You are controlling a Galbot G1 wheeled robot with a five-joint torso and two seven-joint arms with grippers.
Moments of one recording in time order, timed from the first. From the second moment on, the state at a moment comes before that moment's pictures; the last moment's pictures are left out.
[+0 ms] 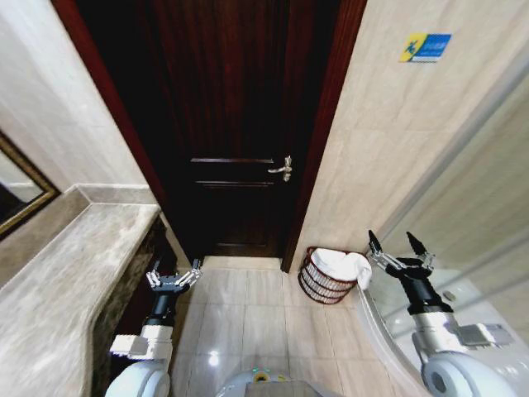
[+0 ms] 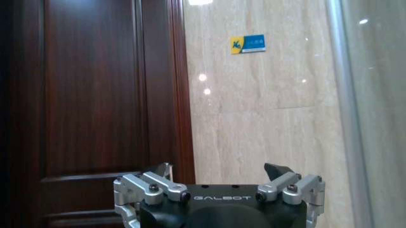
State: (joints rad) left arm 1.79 -1.42 -0.61 -2.30 -0.32 -0.19 0.05; right arm -1.81 1.43 0.98 2.44 0.52 0.04 -0.15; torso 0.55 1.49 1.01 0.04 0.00
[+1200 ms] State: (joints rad) left arm 1.79 -1.42 -0.61 -2.30 -0.32 -0.19 0.05; right arm -1.81 1.43 0.98 2.44 0.52 0.04 -0.15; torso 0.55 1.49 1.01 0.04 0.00
